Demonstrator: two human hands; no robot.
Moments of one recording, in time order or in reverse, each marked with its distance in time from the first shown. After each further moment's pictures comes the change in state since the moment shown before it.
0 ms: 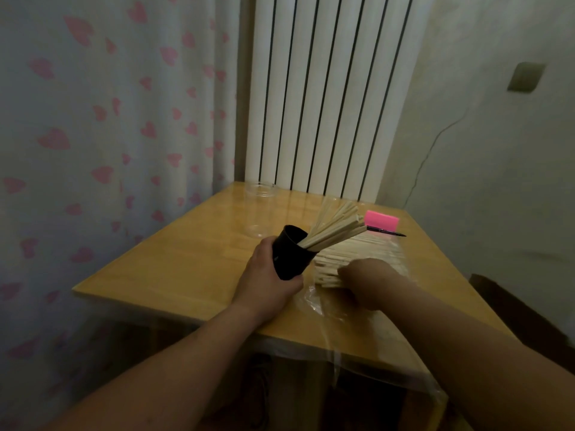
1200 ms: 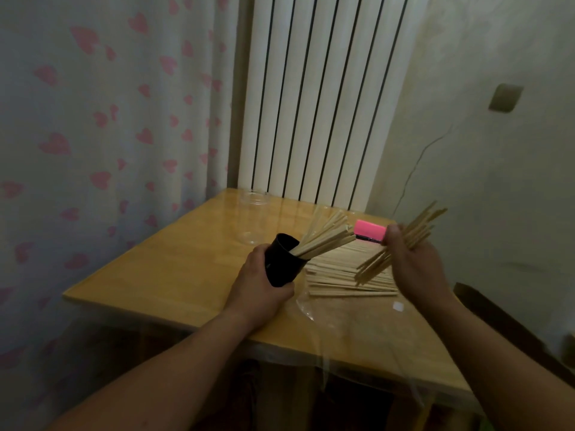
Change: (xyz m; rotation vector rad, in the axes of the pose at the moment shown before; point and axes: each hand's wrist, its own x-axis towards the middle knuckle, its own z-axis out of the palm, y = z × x) left_hand -0.001 0.001 -0.001 -0.033 -0.005 -0.017; right_hand -0.063 0.044 -0.020 1.197 0.858 0.354
